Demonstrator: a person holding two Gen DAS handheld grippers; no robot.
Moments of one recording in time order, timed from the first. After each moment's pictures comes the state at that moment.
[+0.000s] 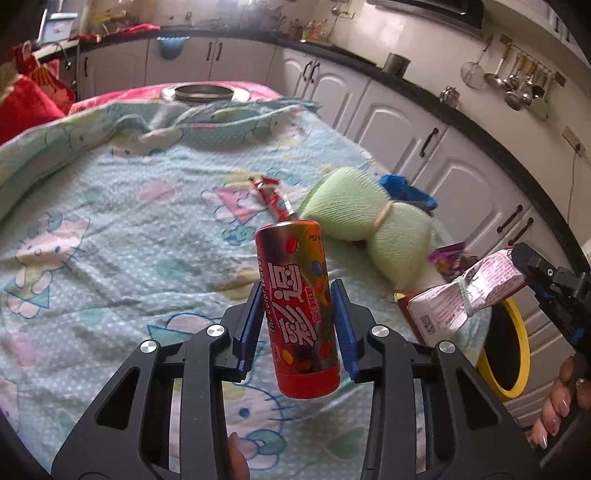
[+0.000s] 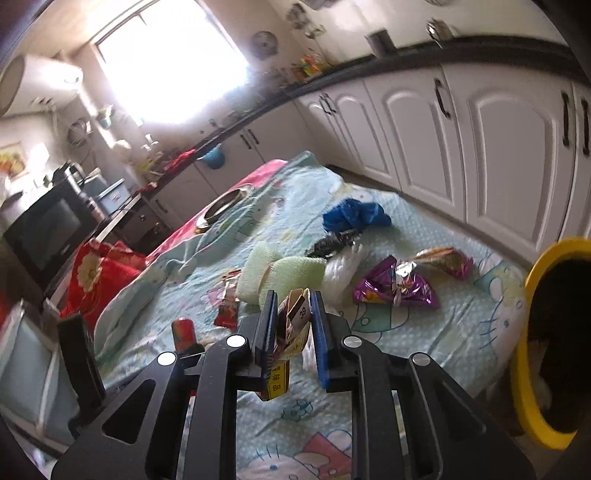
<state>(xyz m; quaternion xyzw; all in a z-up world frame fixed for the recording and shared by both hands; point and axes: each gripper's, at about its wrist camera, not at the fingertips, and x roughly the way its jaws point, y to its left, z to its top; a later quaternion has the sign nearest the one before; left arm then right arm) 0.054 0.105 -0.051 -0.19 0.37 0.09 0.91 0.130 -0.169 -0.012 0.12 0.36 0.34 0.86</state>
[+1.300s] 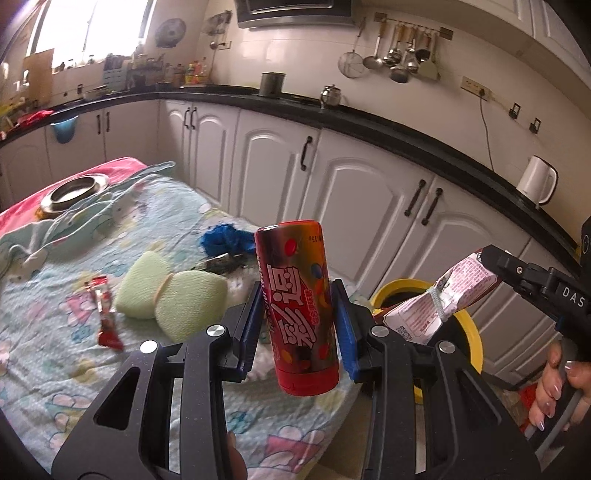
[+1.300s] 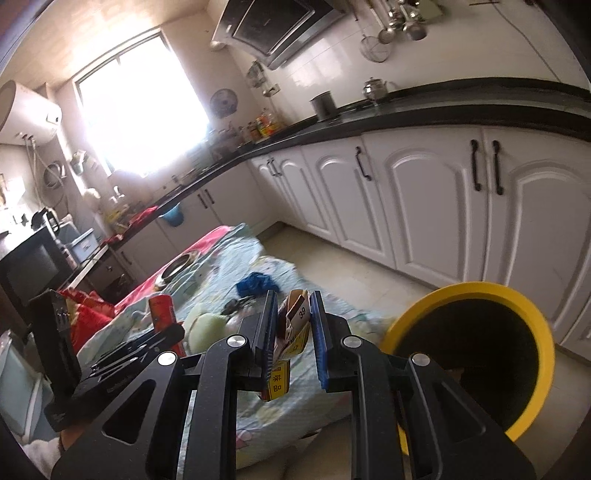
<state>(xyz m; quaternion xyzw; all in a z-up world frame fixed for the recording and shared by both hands) 0.109 -0.041 0.009 -0.08 0.30 -0.07 0.95 0.115 -0.321 0.032 0.15 0.29 0.23 0.92</state>
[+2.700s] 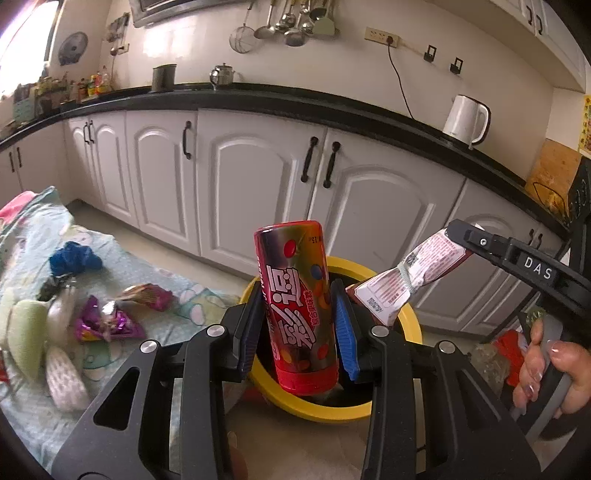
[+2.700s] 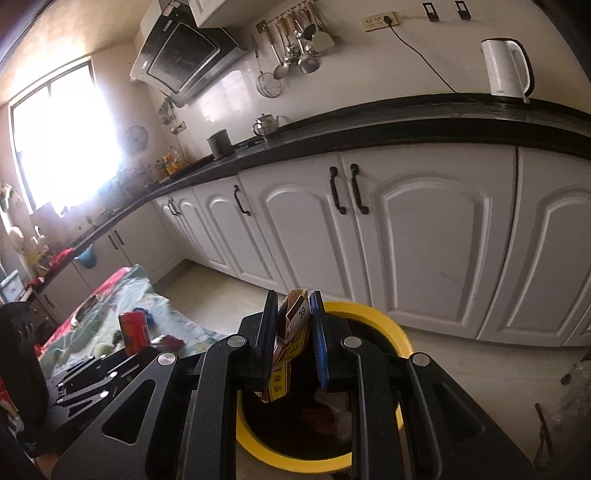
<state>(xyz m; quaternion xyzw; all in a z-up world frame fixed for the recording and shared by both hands) 0.139 -0.195 -0.021 -0.01 0.31 -0.22 0.92 0.099 -0.443 0.002 0.14 0.26 0.04 0.95</state>
